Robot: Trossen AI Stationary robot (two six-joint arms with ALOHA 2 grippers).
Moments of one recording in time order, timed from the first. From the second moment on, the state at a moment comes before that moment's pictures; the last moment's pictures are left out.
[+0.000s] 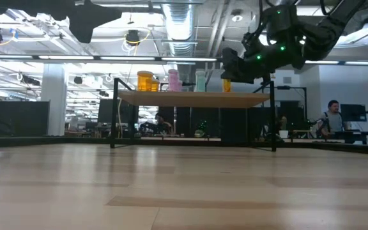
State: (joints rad) left arm -0.38 0.86 0.39 0.41 -0.42 -0.11; right arm -0.36 1.47 0.60 0.81 0.52 0.14
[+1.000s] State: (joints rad) left arm -0.38 0.86 0.39 0.41 -0.43 -0.12; right arm -0.39 1.47 0.60 0.76 0.52 0.15
